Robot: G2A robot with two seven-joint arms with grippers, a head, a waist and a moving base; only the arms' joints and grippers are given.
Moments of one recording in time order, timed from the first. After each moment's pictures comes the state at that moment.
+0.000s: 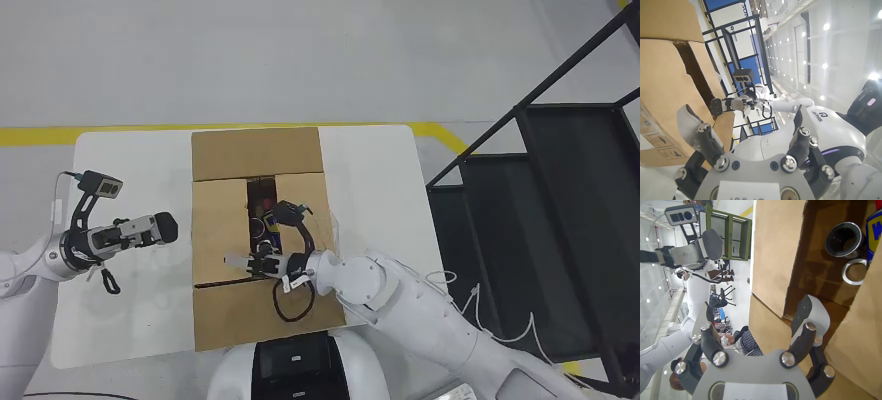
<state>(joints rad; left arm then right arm) 1.29 -0.87 -1.55 -1.46 -0.70 -0.39 -1.39 -1.13 -1.23 0.71 -1.71 -0.04 0.21 0.49</state>
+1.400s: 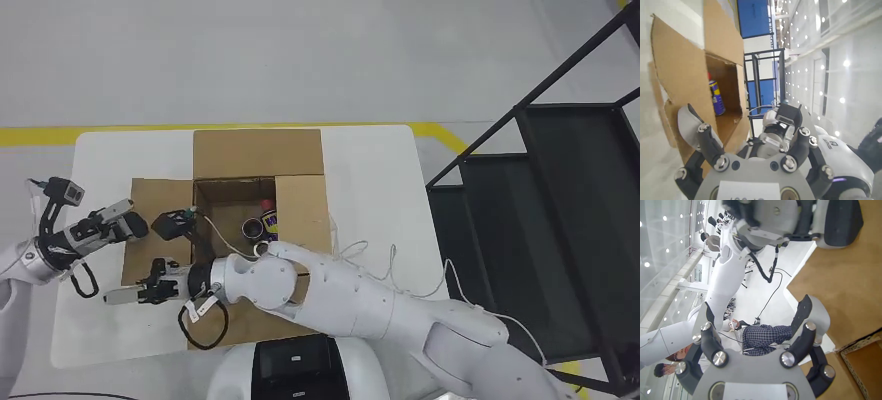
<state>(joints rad) 1.36 -0.86 -1.67 -1.40 -0.48 -0.24 -1.20 -0.82 -1.54 0.41 -1.42 -0.02 -0.06 0.39</state>
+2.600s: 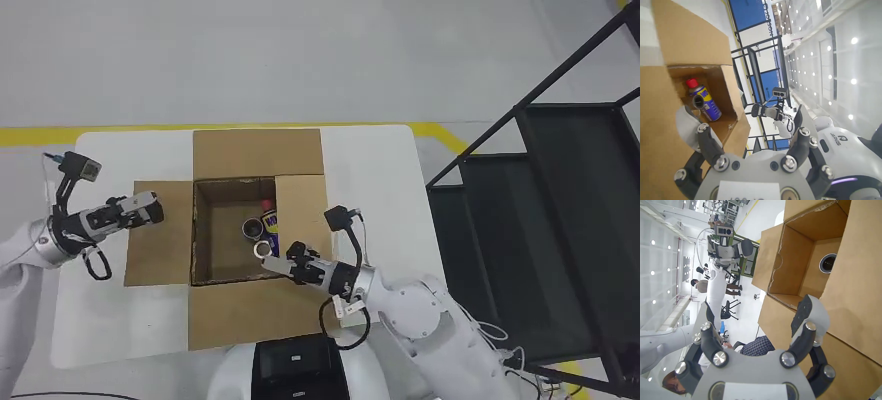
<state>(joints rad) 1.28 -0.86 -1.59 -1.62 -0.46 -0.26 -1.22 -1.59 -1.24 1.14 -2.07 -0.23 -0.01 0.62</state>
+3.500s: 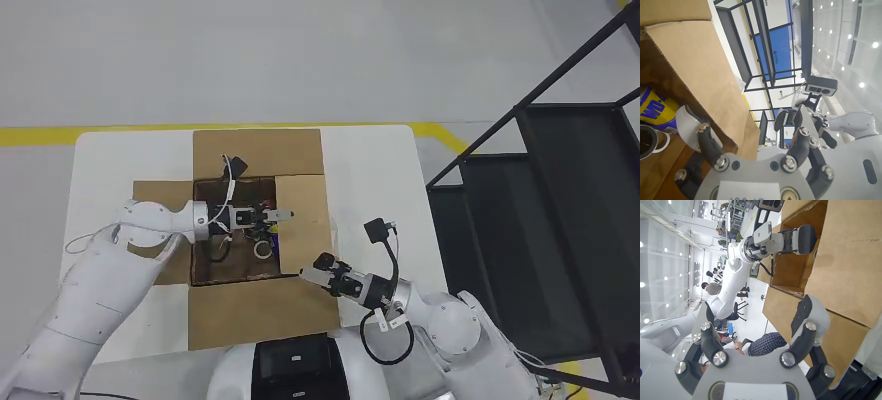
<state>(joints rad) 0.89 -1.02 -0.89 -1.39 -0.27 -0.29 -1.01 -1.77 -1.20 1.31 -2.14 -0.12 -0.12 0.68</state>
